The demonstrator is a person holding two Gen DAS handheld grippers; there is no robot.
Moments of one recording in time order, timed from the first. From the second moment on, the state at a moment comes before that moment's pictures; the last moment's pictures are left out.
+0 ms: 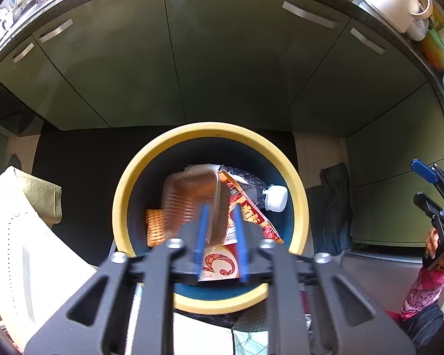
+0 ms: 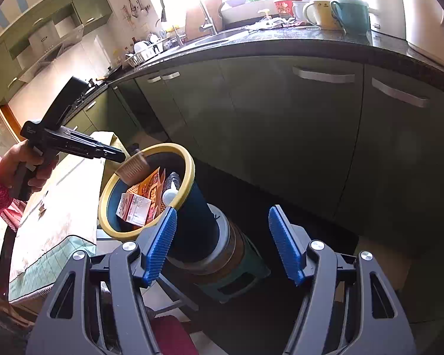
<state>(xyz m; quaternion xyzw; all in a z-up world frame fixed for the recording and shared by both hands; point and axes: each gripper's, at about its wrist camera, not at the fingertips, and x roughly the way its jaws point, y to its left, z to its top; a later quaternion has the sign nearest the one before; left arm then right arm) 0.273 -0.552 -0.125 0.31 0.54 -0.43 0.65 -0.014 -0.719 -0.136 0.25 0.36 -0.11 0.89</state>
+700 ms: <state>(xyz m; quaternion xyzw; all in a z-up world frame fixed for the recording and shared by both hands) 0.204 -0.193 -0.016 0.20 0.51 -0.31 0.77 0.098 -0.556 -0.075 0.08 0.38 0.07 0.92</state>
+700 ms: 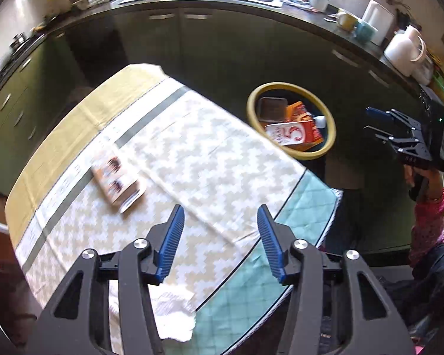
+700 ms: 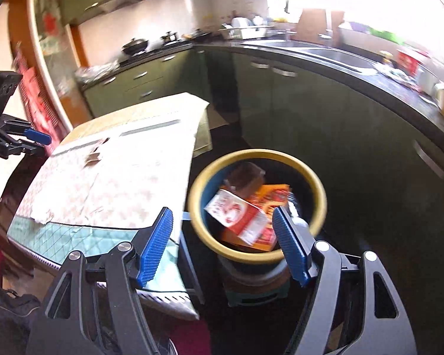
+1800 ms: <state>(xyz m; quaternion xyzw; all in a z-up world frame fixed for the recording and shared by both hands) 0.198 -0.035 -0.072 0.12 0.55 -0.20 0.81 0.225 -0.369 -0.044 -0.01 0.44 0.22 0.87</state>
